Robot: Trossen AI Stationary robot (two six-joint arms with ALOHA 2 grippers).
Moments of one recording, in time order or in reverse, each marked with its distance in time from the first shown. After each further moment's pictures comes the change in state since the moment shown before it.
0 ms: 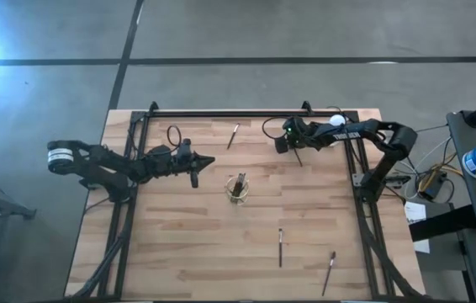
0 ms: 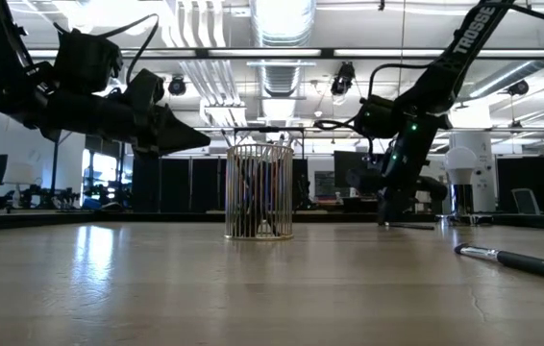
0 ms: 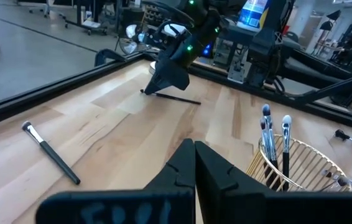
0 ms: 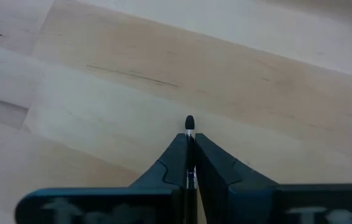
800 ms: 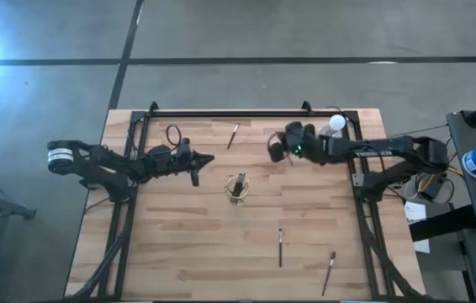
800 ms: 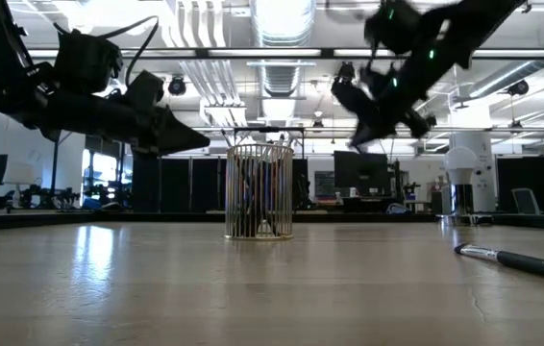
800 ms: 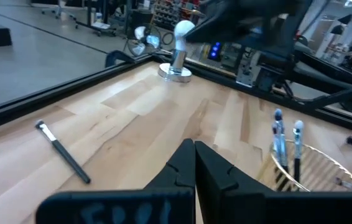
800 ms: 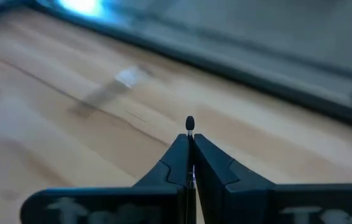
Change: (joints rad) left arm 0.005 0.000 -0.001 0.001 -0.029 -0.013; right arm 0.328 -0.343 -0.008 0.096 0.283 -0.077
